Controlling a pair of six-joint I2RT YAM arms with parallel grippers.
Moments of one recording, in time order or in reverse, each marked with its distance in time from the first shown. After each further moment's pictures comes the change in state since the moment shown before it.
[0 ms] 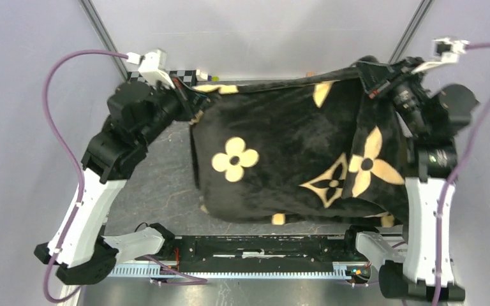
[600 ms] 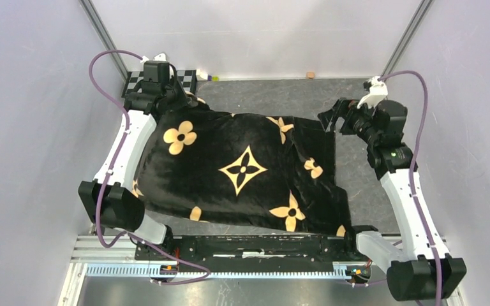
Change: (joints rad) left arm 0.508 0.419 -0.081 0.008 0.130 -0.032; right arm 0.124 0.069 -0.436 -0.047 0.080 -0.220
